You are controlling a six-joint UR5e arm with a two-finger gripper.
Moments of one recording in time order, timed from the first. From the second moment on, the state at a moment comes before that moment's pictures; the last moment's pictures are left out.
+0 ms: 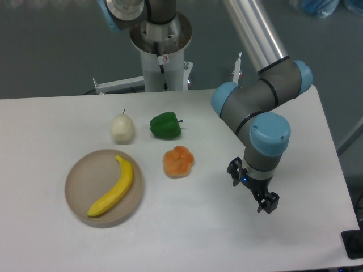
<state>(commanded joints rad) 2.35 -2.16 -1.43 -1.01 1.54 1.46</state>
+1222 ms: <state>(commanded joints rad) 1.95 -2.05 -1.57 -1.00 1.55 1.07</state>
